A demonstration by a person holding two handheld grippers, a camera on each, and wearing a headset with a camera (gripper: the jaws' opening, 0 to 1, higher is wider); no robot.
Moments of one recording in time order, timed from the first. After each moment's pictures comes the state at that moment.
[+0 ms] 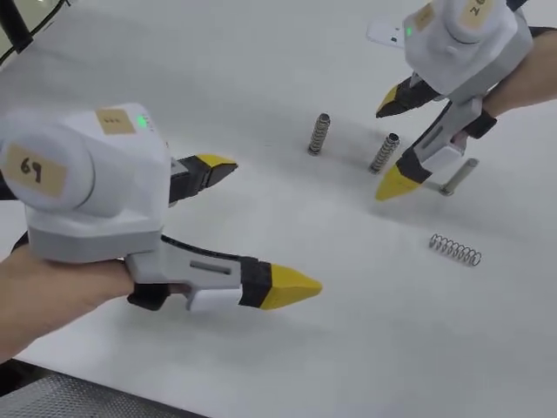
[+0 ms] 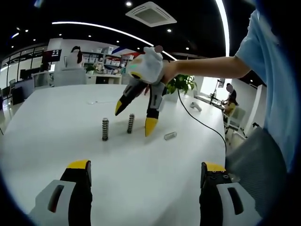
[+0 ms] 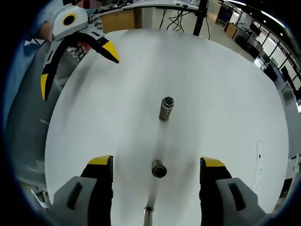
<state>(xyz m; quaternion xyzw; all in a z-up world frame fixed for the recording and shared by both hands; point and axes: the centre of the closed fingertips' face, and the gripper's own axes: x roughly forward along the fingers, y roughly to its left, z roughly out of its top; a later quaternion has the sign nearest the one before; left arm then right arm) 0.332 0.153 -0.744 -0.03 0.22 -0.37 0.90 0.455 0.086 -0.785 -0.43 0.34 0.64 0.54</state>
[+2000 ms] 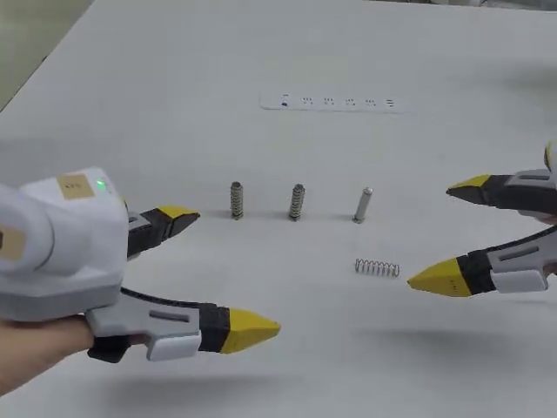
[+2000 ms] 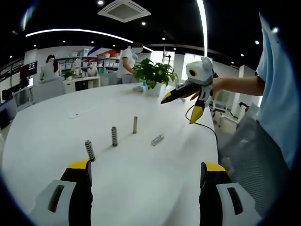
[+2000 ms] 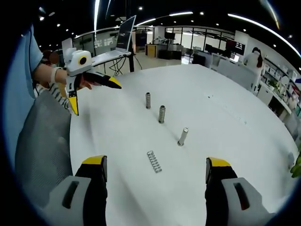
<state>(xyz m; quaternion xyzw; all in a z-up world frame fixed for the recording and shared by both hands) 0.341 0.124 -0.718 0.05 0.21 -0.46 0.86 0.374 -0.053 -0.717 -0.18 0.30 0.47 0.81</state>
